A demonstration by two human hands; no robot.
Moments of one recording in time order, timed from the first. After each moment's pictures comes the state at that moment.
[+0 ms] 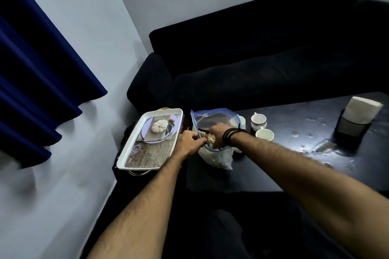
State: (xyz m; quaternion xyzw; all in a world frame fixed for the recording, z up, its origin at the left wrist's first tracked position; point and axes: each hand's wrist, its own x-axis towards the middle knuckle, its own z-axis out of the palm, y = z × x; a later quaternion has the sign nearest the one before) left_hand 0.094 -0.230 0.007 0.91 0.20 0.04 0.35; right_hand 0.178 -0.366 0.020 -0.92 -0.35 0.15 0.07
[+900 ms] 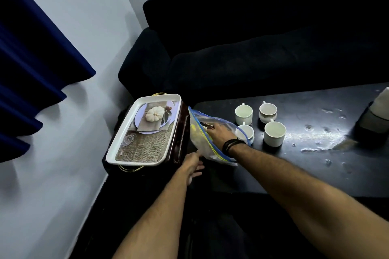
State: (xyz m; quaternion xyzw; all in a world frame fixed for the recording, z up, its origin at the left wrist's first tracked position) left_hand 0.096 -0.228 -0.095 0.65 0.43 -0.14 0.61; right_hand 0.212 -0.328 -0.089 -0.91 -0.39 0.10 0.13
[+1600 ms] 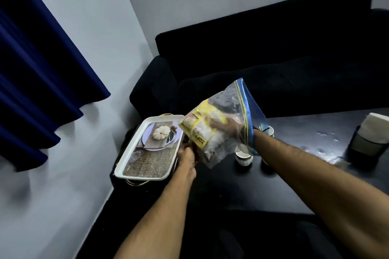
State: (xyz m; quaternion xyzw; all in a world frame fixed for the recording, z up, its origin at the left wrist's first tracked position) left_hand 0.117 -0.242 -0.016 0.52 0.40 0.19 0.74; right_hand 0.224 -0.375 0.031 -0.68 -0.21 0.33 0.62
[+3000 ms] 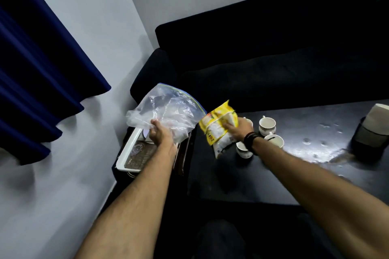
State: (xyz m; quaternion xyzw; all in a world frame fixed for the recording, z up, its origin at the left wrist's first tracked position) left_hand 0.122 -0.182 0.025 0.48 0.46 0.37 0.65; right_hand 0.231 -0.383 -0.024 -0.83 -0.10 0.15 0.53
